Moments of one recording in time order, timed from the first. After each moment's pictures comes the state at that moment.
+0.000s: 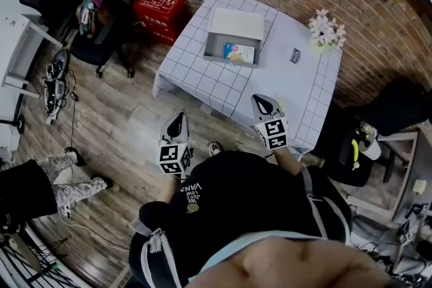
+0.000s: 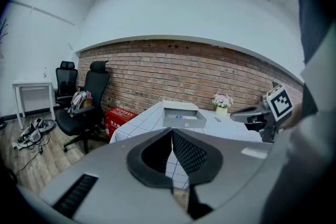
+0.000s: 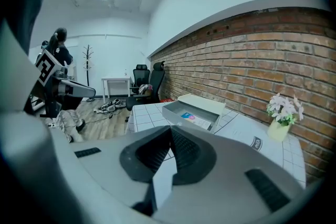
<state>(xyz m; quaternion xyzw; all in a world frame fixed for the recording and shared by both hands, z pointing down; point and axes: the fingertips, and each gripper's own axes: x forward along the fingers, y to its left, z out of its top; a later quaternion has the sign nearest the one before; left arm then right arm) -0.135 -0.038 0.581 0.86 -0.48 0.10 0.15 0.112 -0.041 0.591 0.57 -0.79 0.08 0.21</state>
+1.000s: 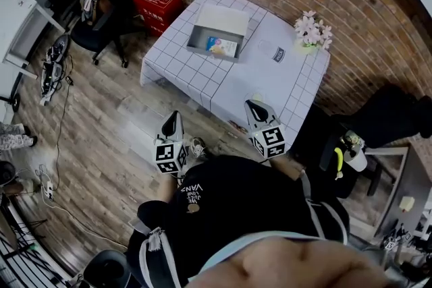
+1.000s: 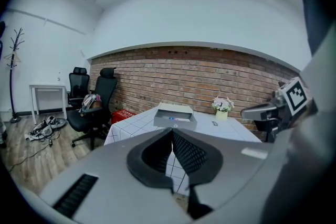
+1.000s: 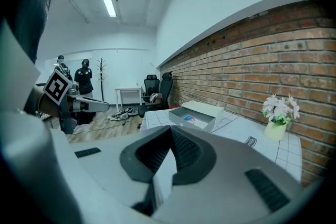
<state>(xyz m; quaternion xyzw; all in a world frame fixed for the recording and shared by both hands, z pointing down) -0.065 0.034 0.566 0.83 -0.54 0.08 0.15 0.166 0.035 0.554 0.52 -0.84 0.07 0.16</state>
